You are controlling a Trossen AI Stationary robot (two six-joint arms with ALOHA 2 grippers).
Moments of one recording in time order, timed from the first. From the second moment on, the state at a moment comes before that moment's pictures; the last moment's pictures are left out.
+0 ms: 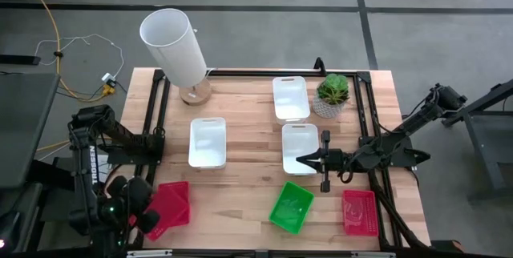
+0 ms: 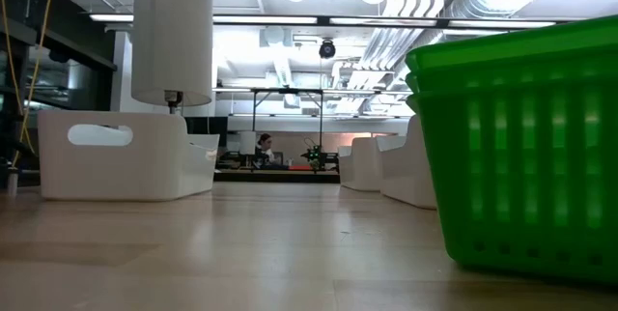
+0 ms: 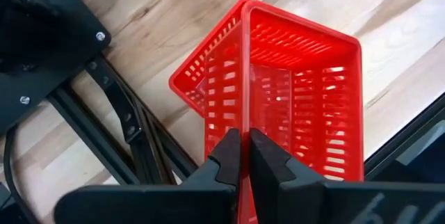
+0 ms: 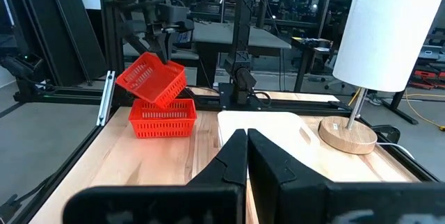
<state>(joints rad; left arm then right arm) -1.22 1.57 1.37 -1.57 -0.30 -2.24 0.59 1.08 0.54 0.50 0.64 -0.06</state>
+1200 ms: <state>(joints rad) -1.06 1.62 1.39 -1.51 -0.39 -2.11 0.59 1.08 0.54 0.50 0.64 -0.06</state>
